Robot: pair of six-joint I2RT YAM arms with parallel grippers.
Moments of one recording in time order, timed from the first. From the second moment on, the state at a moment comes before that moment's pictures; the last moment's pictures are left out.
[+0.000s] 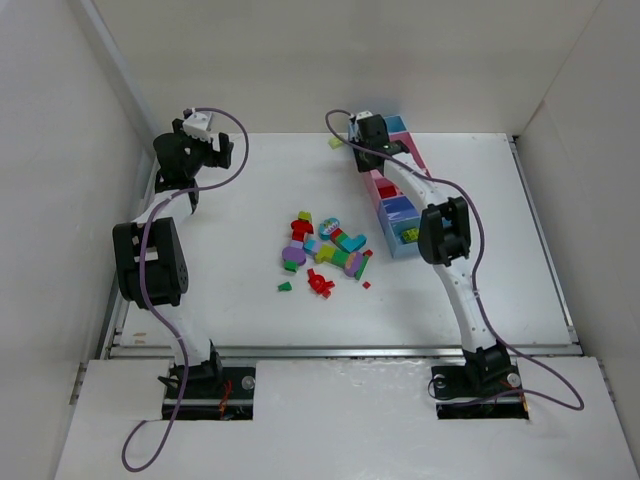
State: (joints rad) left arm 0.13 1.85 1.25 0.51 0.44 0.16; right arm 0.39 2.65 2.50 -0.57 0.15 -0.01
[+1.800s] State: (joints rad) left arm 0.17 1.85 1.22 0.49 0.52 0.36; right arm 0.60 2.50 2.24 -0.50 -0.18 -0.31
